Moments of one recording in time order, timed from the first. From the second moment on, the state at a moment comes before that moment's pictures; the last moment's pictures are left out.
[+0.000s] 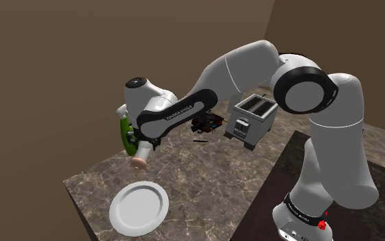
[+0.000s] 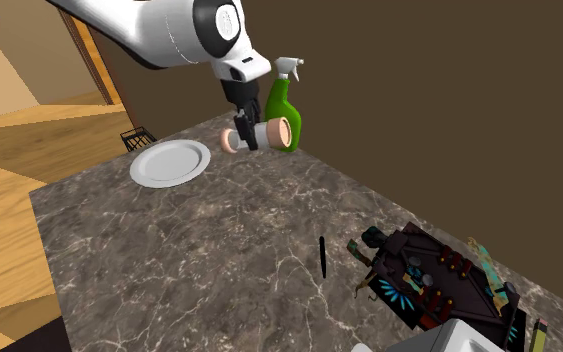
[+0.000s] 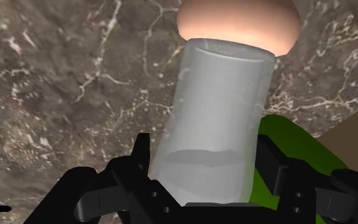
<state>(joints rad) 0.65 0.49 -0.11 -1.73 -0.16 2.25 1.39</state>
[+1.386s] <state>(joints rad) 0.66 0.30 -0.11 -1.74 -0.17 2.07 1.37</state>
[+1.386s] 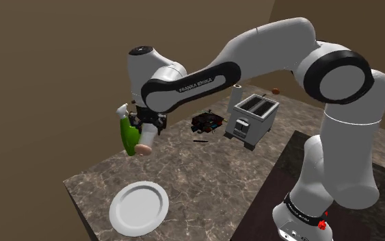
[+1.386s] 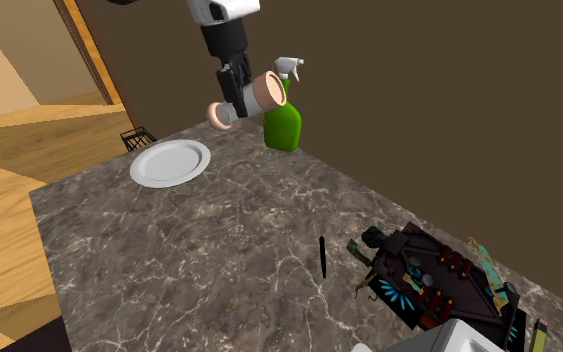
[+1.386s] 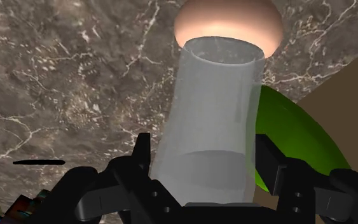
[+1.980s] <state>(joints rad) 0.70 -0.04 -0.09 -2.17 -0.22 2.15 1.46</state>
